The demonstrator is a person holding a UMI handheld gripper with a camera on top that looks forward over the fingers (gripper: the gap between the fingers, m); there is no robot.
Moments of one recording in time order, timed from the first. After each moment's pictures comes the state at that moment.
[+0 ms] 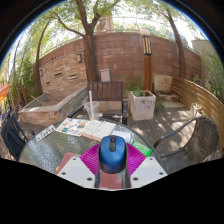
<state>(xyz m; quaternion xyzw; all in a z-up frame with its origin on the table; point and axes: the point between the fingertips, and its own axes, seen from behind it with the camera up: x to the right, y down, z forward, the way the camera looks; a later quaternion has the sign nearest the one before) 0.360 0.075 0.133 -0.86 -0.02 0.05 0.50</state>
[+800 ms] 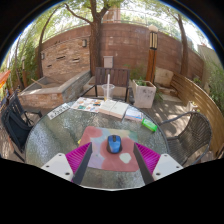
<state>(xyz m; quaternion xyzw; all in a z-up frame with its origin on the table) 0.274 -0.062 0.131 -0.90 -0.05 0.00 0.44</state>
